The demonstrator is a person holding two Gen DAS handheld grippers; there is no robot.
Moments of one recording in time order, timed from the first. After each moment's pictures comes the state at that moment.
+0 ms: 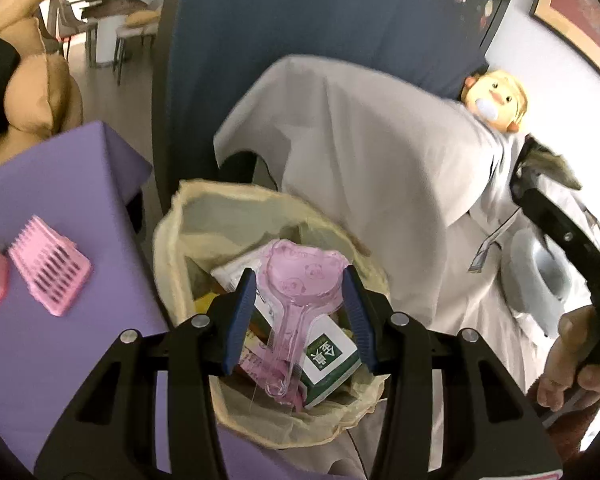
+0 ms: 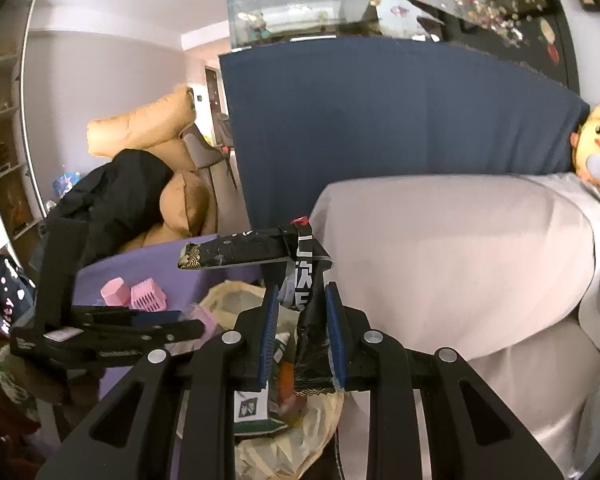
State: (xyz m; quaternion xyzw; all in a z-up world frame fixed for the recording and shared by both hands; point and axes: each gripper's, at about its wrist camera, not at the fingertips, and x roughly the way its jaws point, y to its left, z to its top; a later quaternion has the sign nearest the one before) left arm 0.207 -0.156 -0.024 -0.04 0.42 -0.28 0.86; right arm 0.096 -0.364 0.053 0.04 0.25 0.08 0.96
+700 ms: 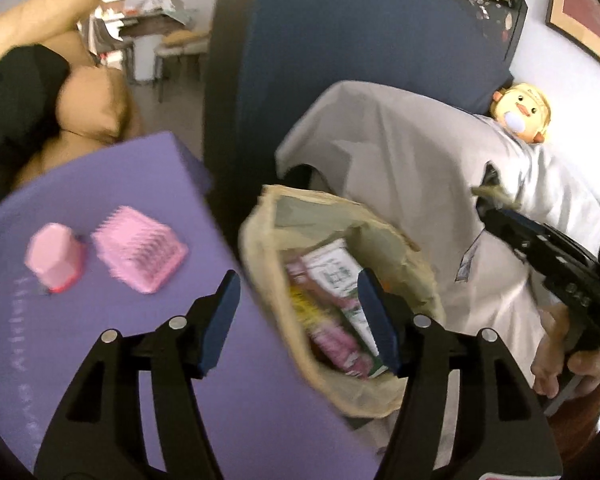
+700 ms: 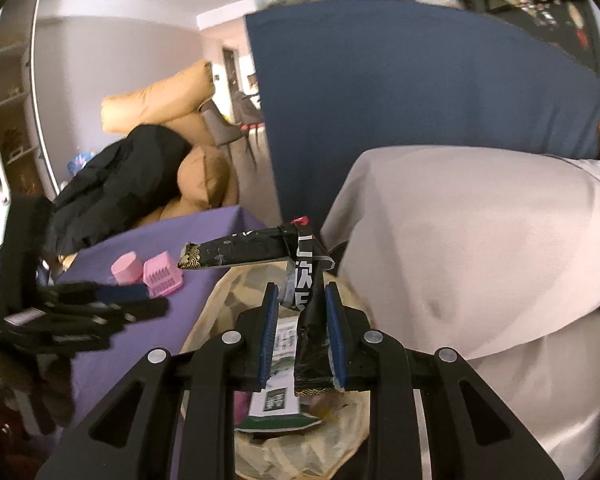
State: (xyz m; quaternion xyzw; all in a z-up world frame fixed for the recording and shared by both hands) left arm 0.172 -0.091 -0.011 -0.02 0.38 -0.20 0.90; right arm 0.126 -0.317 0.020 0.02 0.29 0.13 0.95
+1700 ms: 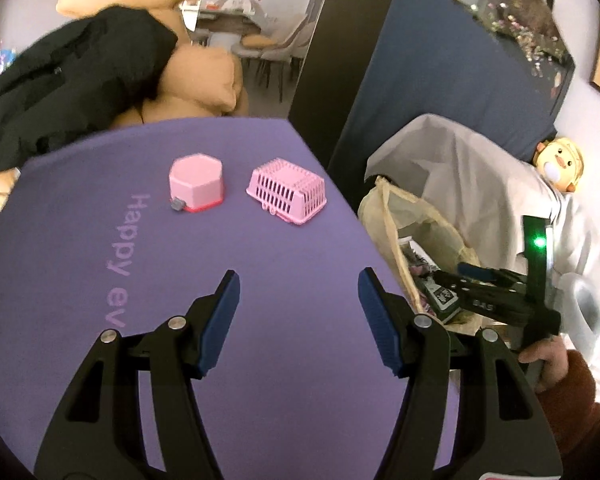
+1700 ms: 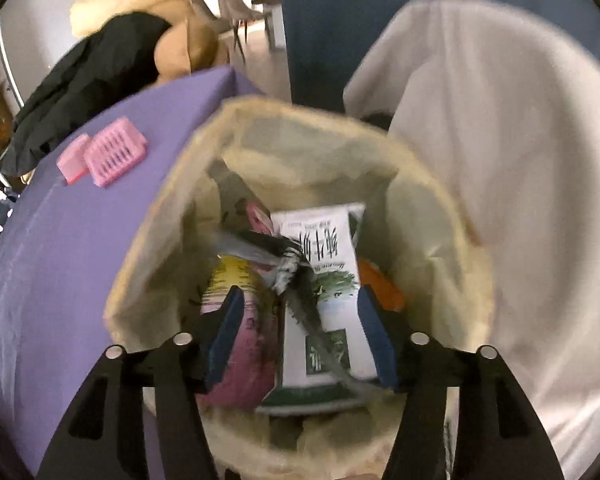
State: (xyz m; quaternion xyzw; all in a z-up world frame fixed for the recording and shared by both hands) left arm 0.095 0.030 -0.018 -0.10 0.36 -0.11 0.92; right arm 0.153 -0.259 -0.065 -0.02 0.43 0.09 0.90
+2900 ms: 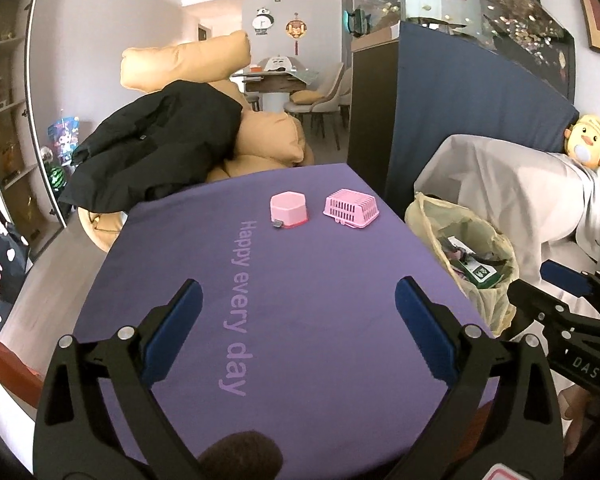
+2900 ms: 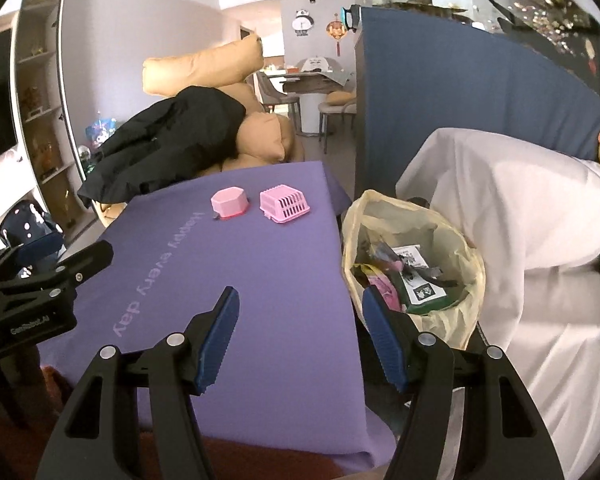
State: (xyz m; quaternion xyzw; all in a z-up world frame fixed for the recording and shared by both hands) left arm -0.033 0.041 0.020 0.00 0.28 0.01 0.96; right arm -0.038 -0.169 0.021 0.00 0.30 0.12 0.95
